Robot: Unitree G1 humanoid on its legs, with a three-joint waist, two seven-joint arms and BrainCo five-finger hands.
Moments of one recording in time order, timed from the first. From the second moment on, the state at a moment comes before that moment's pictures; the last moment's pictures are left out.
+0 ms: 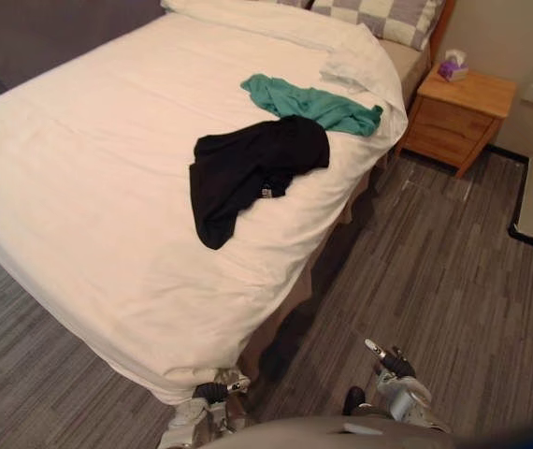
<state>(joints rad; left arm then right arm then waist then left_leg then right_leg) 0.09 0.06 0.11 0.93 -0.11 0.07 -0.04 0.01 0.00 -0.11 0.94 0.47 -0.02 -0.14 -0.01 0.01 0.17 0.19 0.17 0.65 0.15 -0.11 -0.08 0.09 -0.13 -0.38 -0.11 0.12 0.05</state>
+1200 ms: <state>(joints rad) 0.06 0.01 0.12 0.98 -0.10 0.12 -0.08 -0.04 -0.01 -0.07 1.05 0.58 0.11 -0.24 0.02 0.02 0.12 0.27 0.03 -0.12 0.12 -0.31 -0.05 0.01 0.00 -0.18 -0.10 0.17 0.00</state>
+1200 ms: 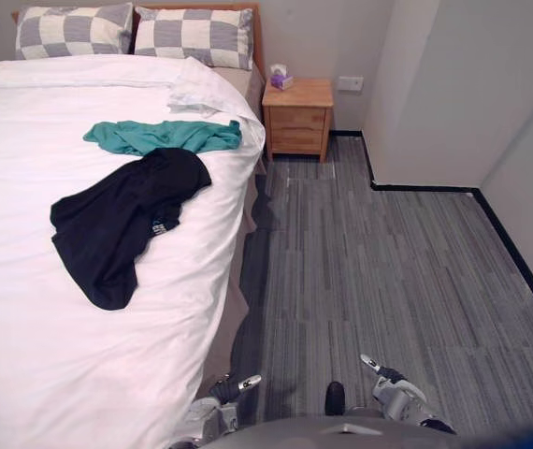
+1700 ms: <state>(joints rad) 0.14 0.01 0.23 0.90 -0.13 -0.06 -0.08 0.27 -0.03 -0.19 0.88 0.39 -0.23 0.16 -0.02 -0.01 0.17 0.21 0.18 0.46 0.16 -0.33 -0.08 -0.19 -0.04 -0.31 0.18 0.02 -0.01</state>
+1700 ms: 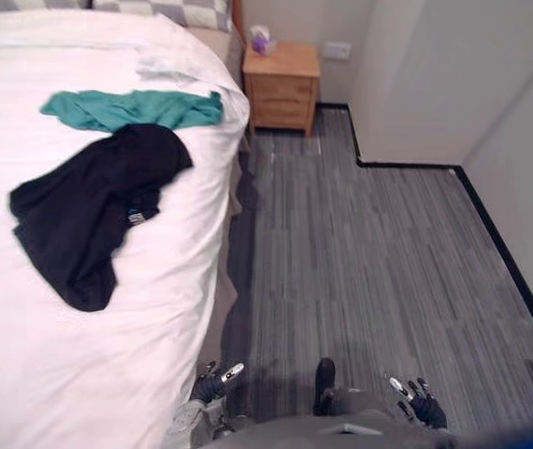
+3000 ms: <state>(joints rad) 0.09 0.01 0.21 0.88 -0.25 -0.01 -0.07 0.22 0.05 -0.42 0.93 0.33 -0.24 0.20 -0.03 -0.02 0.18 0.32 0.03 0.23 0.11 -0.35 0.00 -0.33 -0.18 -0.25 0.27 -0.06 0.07</state>
